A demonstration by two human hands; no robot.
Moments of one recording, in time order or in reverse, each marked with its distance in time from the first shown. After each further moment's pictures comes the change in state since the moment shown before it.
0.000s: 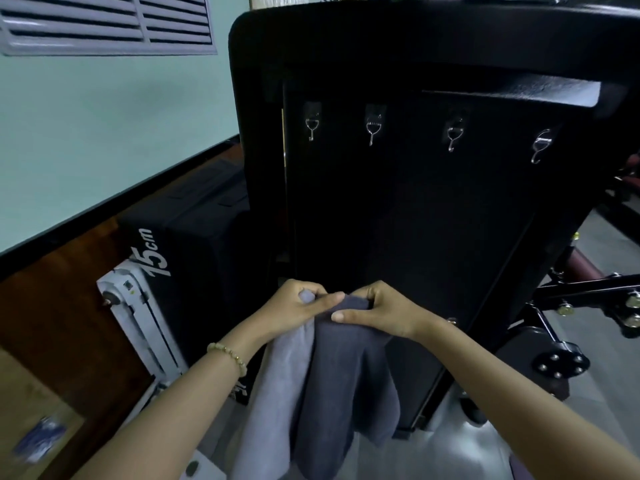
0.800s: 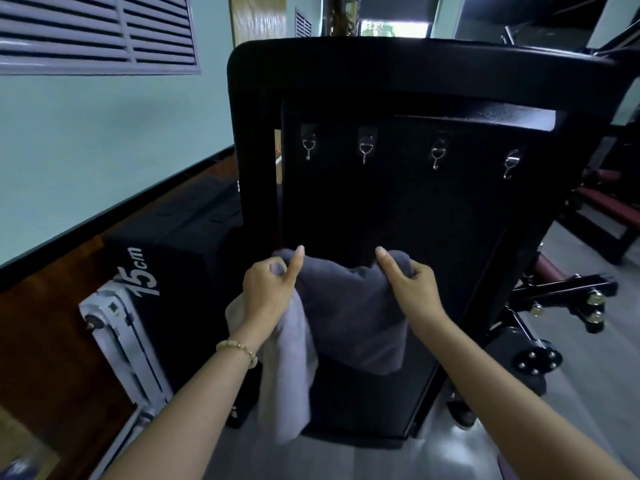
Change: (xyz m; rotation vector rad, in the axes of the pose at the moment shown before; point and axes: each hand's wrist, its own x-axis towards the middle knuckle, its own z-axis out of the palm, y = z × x) left_hand 0.005 0.007 -0.032 0.260 0.697 0.180; right_hand -0.014 -0.044 0.010 0.244 0.835 0.039
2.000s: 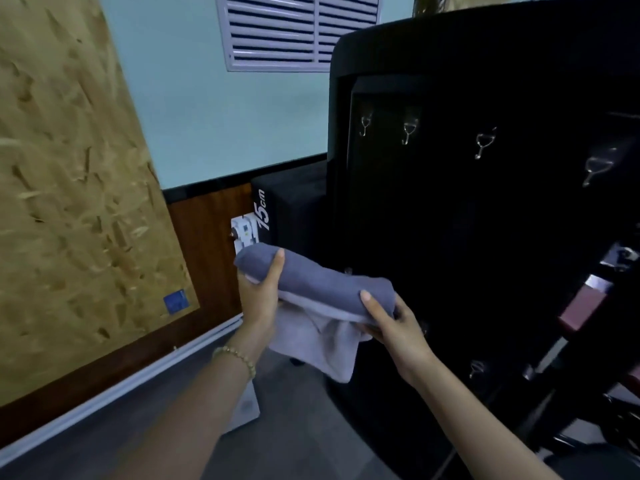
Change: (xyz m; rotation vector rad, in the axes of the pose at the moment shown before) left_hand -0.146 0.095 0.108 -0.346 0.821 -0.623; right_hand 0.015 0.089 -0.146 0.245 -0.856 0.175
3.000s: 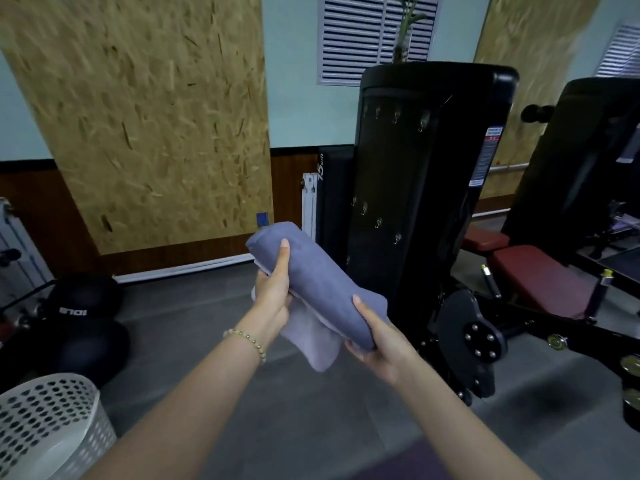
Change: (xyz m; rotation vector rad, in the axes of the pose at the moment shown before) left_hand -0.796 0.009 -0.079 -0.245 0.241 -0.148; right_hand -0.677 -0.020 -0.292 0.263 -0.355 0.460
